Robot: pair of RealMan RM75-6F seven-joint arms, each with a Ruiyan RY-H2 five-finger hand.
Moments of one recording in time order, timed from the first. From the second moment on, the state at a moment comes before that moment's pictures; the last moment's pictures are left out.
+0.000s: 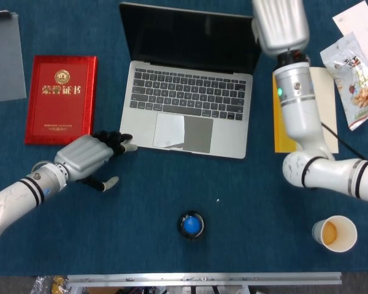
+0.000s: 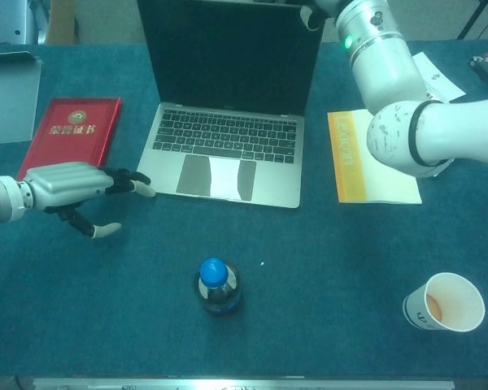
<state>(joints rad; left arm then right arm) -0.74 -1.30 0.17 -1.47 1.59 0.72 -0.17 1.01 -1.75 0.44 -1.24 -0.84 1.18 -0.91</state>
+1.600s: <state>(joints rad) -0.41 -1.08 0.06 -1.63 1.40 1.24 -0.05 0.51 -1.22 0.15 -1.96 -1.13 1.53 -0.64</state>
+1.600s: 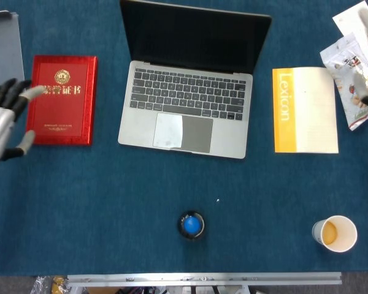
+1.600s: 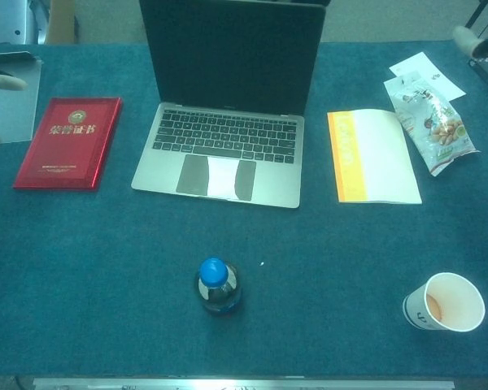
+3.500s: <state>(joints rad) -0.08 -1.06 0.03 -1.64 1.53 1.52 -0.06 0.18 -1.18 0.10 -1.86 -1.26 1.53 -0.36</state>
